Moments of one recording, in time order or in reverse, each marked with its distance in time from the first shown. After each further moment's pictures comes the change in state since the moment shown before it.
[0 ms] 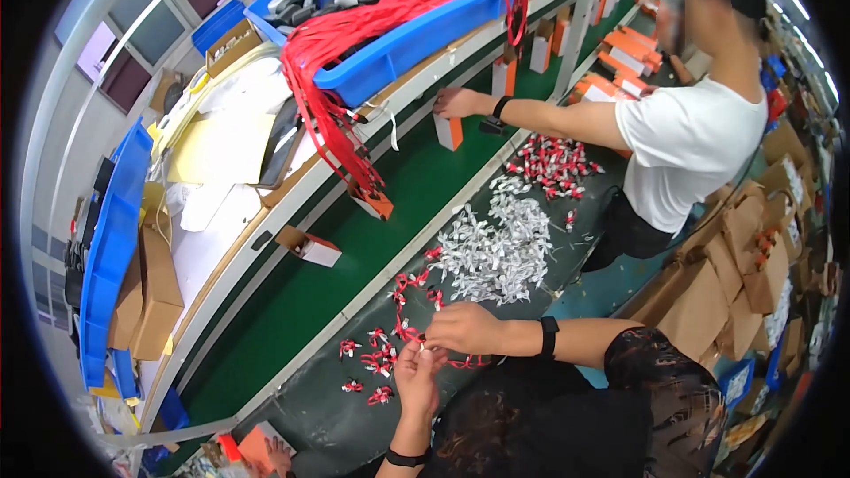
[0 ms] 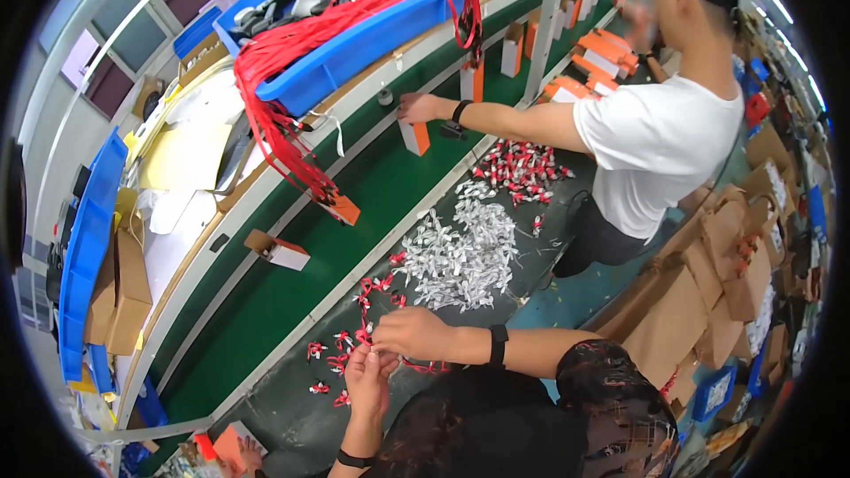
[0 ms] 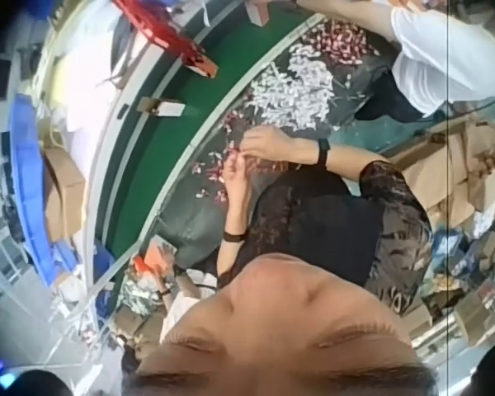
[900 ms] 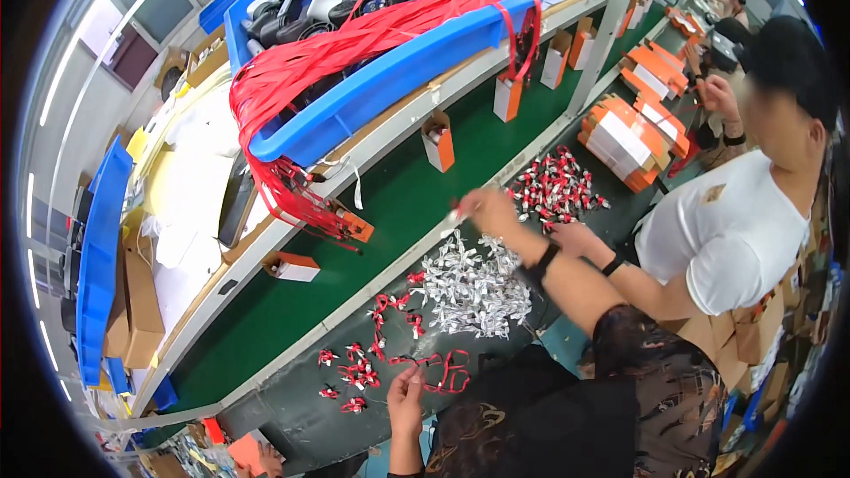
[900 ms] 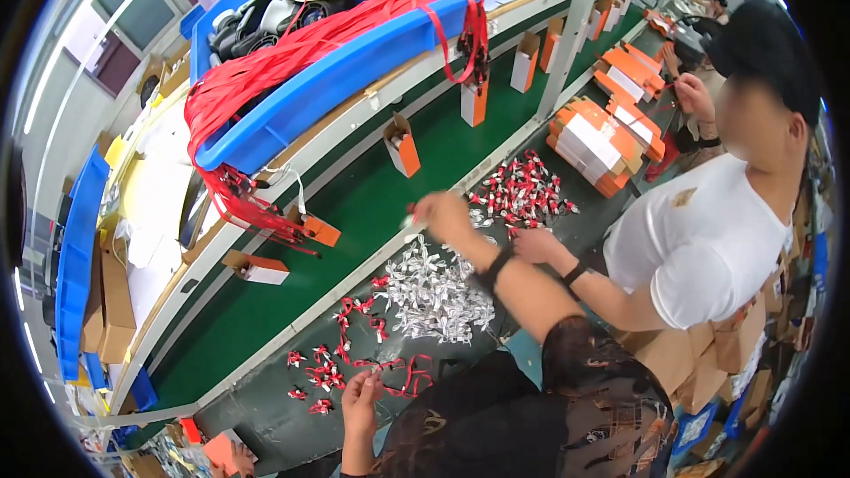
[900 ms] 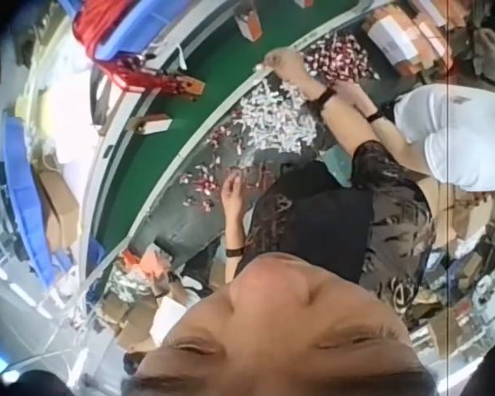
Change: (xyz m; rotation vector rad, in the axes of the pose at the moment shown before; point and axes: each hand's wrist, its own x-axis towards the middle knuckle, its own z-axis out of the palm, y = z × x) left_hand 0.019 -0.053 0.025 0.228 0.231 -0.116; right_hand 0.043 0.264 -0.127 -0.173 0.204 0.635
